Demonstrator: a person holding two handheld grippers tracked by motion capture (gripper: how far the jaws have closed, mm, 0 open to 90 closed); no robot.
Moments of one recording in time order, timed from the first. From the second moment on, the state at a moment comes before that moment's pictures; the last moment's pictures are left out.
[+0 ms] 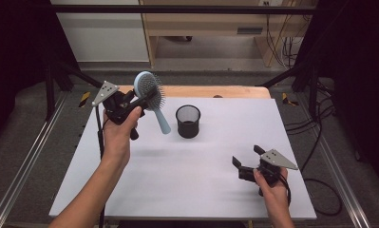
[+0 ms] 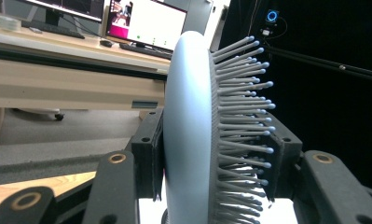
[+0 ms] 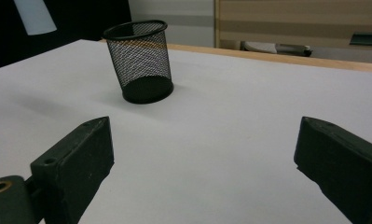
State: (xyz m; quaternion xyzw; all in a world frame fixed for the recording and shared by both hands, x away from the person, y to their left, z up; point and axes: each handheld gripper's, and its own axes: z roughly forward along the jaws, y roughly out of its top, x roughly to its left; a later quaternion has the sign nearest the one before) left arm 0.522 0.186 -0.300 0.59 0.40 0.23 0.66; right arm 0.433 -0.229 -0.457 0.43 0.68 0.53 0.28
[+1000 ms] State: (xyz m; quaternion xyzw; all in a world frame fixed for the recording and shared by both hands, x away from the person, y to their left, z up) left arm 0.546 0.174 -0.270 0.60 0.40 0.27 0.65; right arm 0.432 -0.229 -0.452 0.43 0.67 0.54 0.27
